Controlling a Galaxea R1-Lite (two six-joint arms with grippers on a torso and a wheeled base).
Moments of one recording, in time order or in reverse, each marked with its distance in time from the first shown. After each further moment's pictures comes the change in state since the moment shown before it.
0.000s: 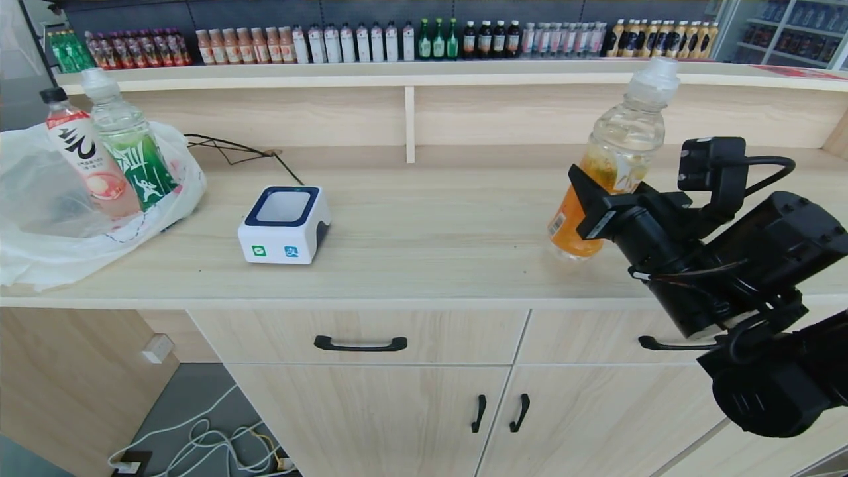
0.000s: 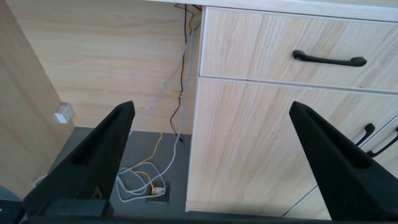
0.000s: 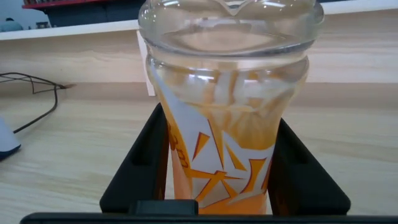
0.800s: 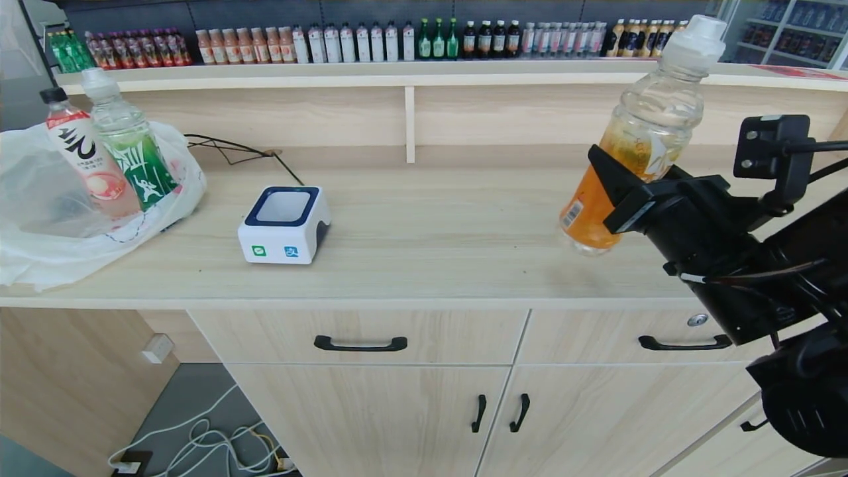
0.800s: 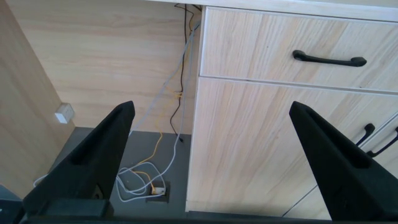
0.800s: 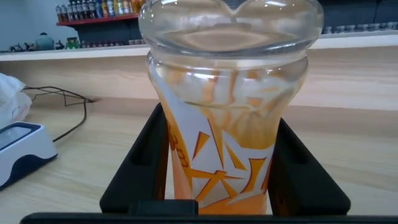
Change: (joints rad) left arm 0.000 0.000 0.000 0.000 0.000 0.000; right arm 0.003 -0.117 0.064 -0.002 0.099 0.004
